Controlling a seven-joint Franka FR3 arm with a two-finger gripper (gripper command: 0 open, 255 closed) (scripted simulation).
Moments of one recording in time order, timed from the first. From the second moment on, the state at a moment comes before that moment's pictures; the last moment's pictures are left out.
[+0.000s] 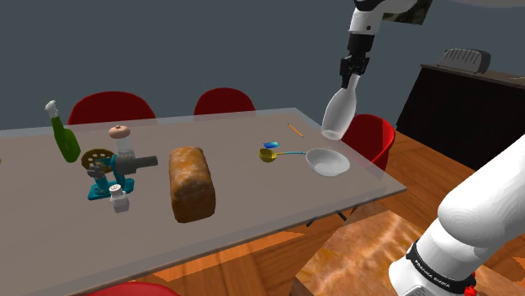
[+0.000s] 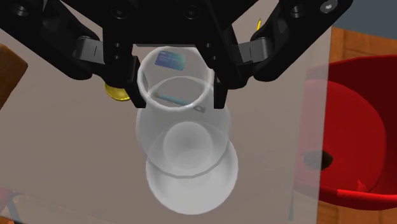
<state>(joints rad) -0.27 -0.17 -0.13 -1.81 -0.04 1.61 -0.29</state>
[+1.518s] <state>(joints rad) -0.27 -0.17 -0.13 -2.11 -0.04 1.91 -0.29</state>
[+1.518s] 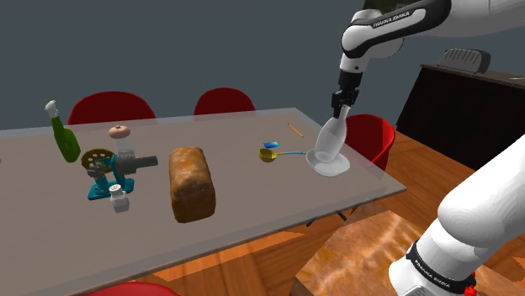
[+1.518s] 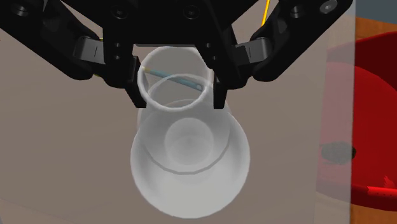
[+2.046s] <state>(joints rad) -0.27 -0.17 -0.13 -2.11 -0.04 1.92 -0.29</state>
